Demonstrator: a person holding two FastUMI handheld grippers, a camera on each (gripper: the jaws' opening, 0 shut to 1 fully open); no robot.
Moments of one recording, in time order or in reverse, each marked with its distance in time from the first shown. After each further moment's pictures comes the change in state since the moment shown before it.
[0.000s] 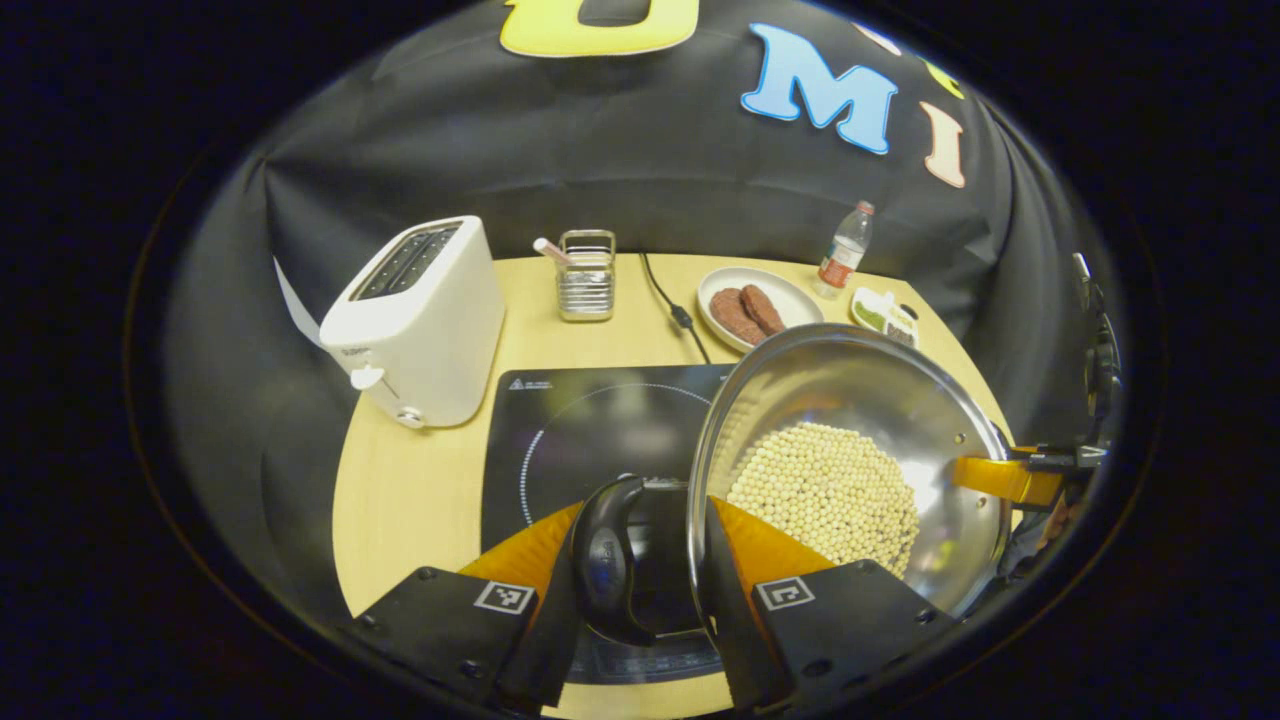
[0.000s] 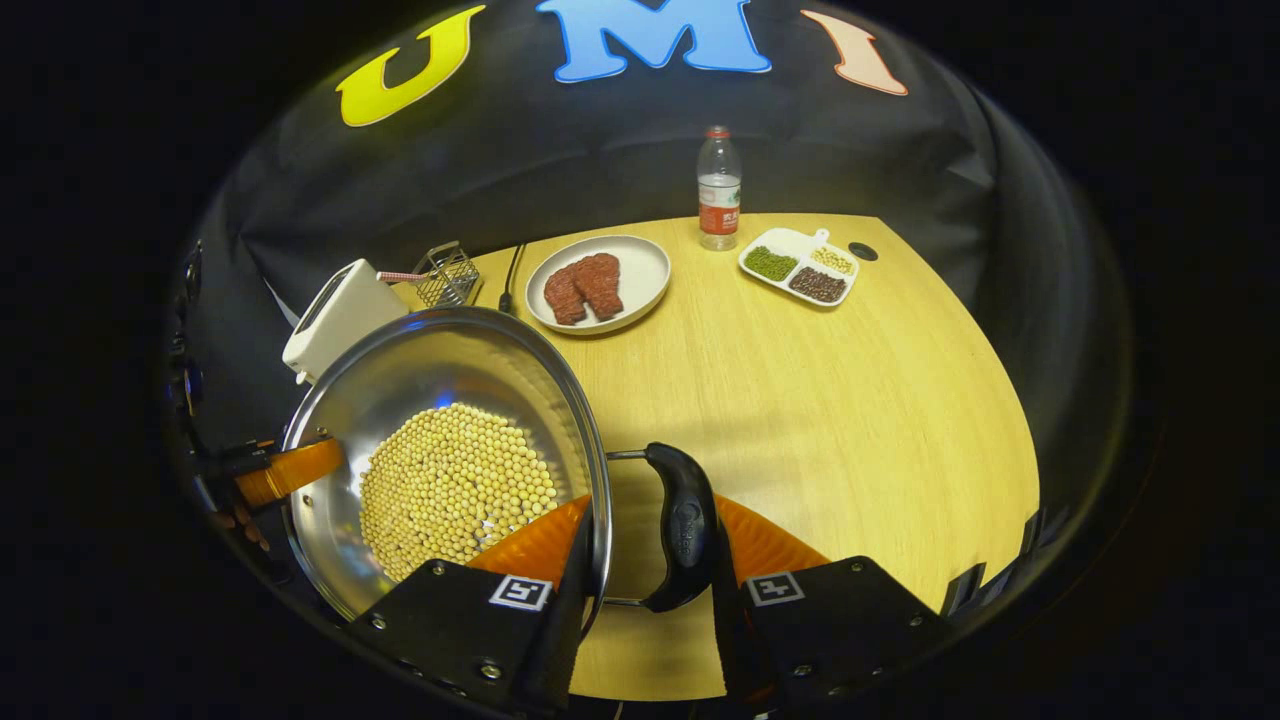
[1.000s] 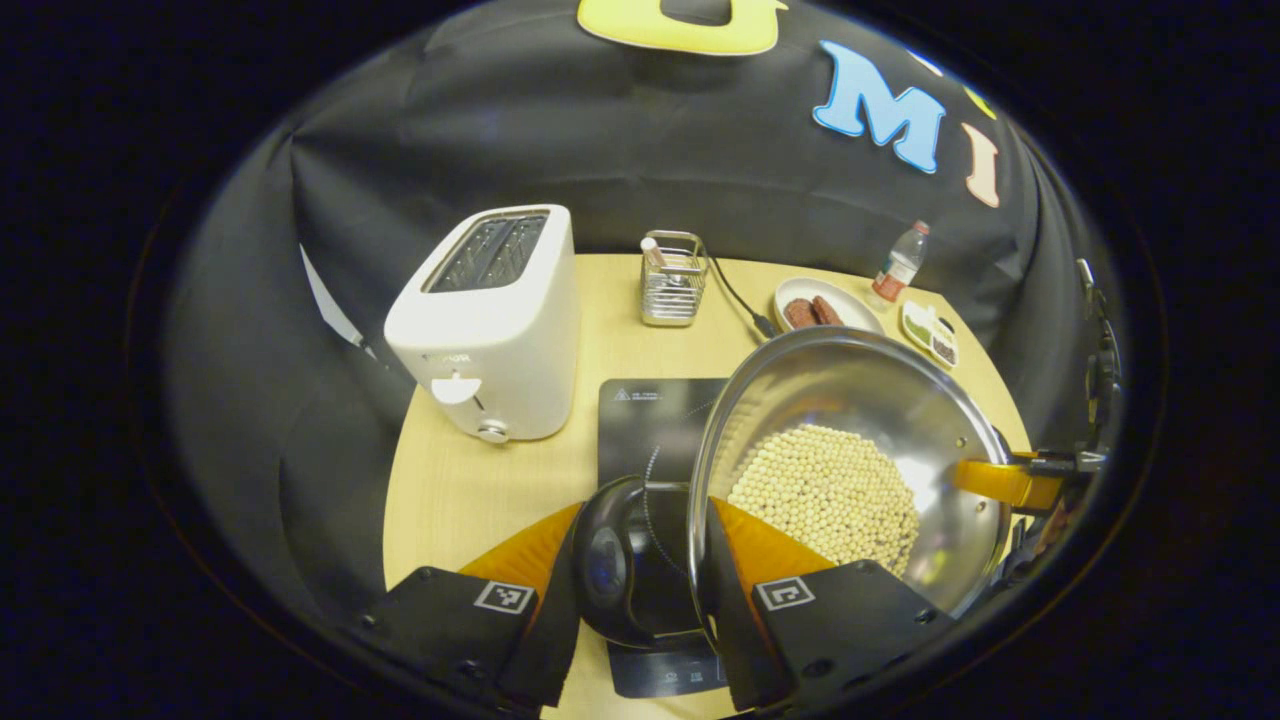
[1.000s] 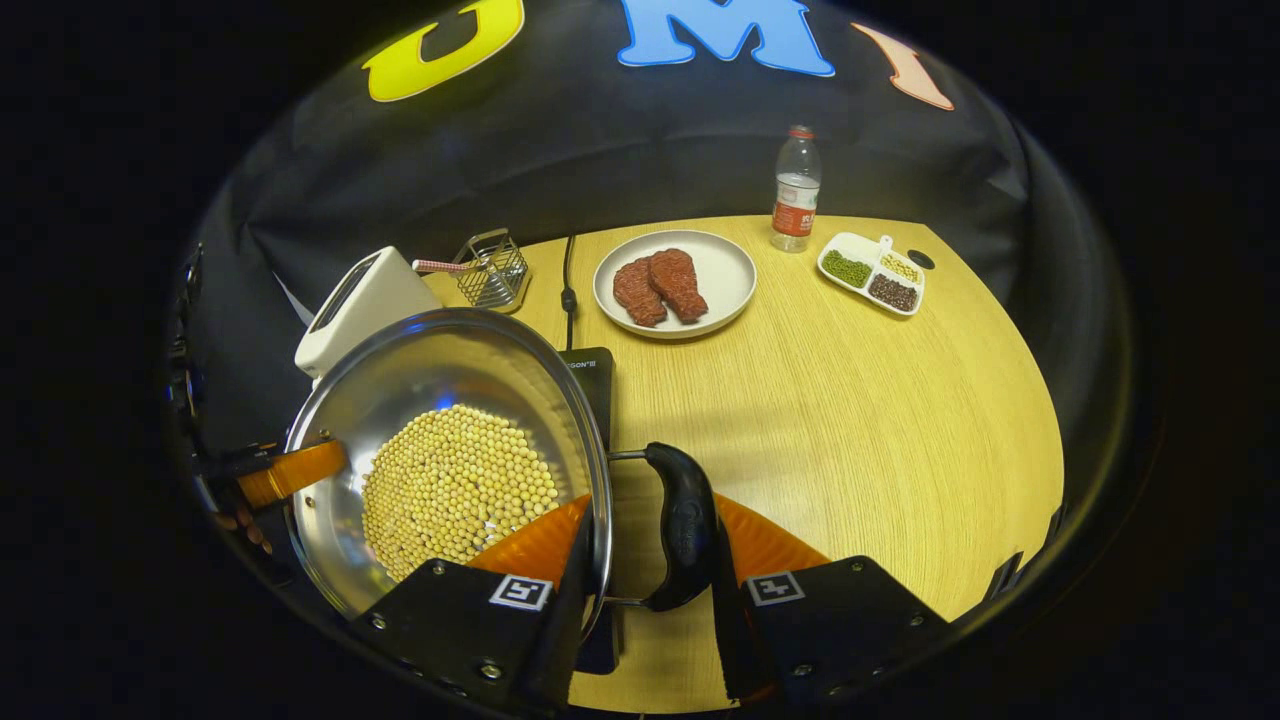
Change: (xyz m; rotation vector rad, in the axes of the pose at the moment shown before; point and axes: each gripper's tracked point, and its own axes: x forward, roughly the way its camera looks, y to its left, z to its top) left arm 0.007 0.095 0.014 -0.032 0.017 0.027; right arm 0.032 0.088 0.010 -0.020 0.007 0.023
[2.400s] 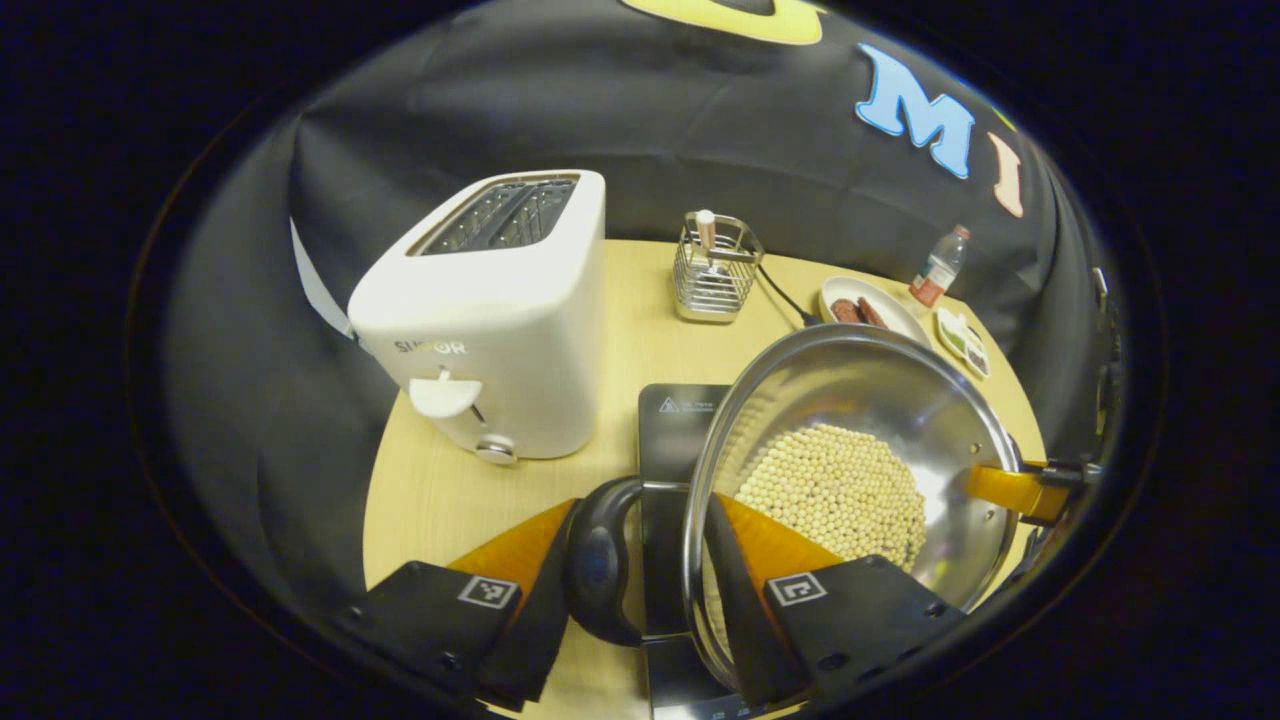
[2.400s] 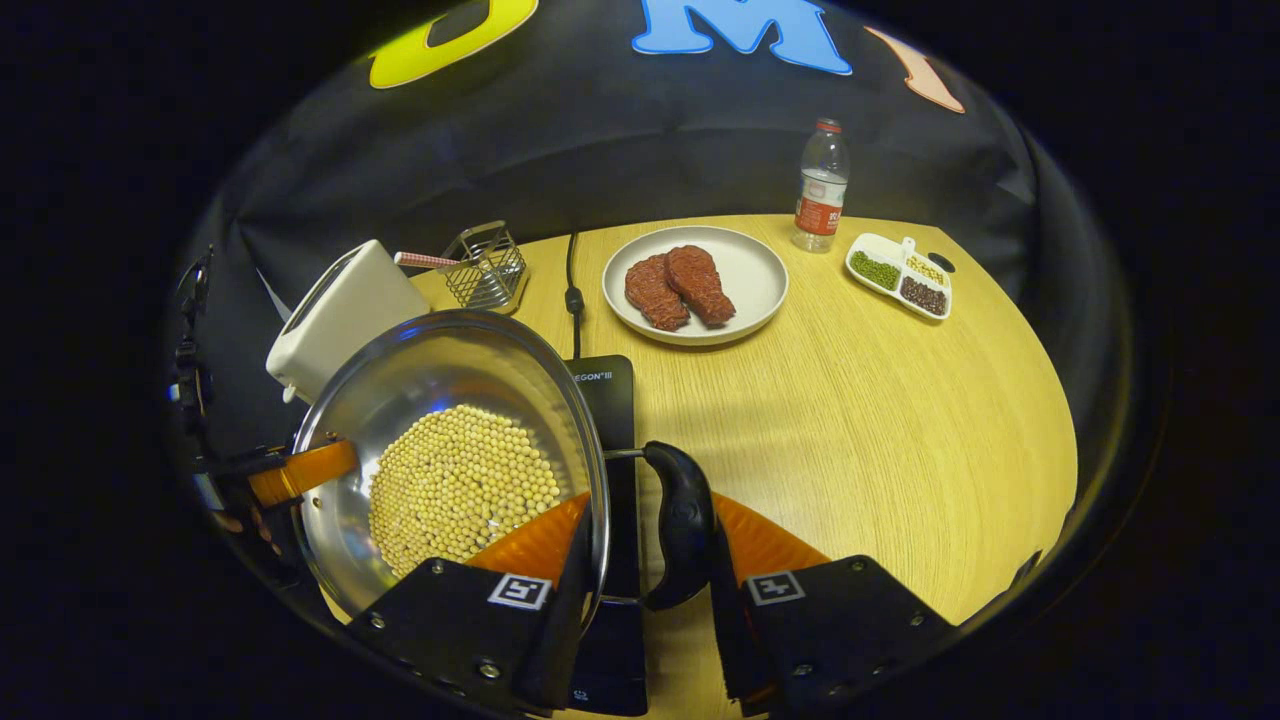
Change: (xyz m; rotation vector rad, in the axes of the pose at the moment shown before) left arm 0.078 0.031 0.002 -0.015 -0.023 0.019; right arm 0.052 0.025 0.008 0.000 -0.035 -0.006
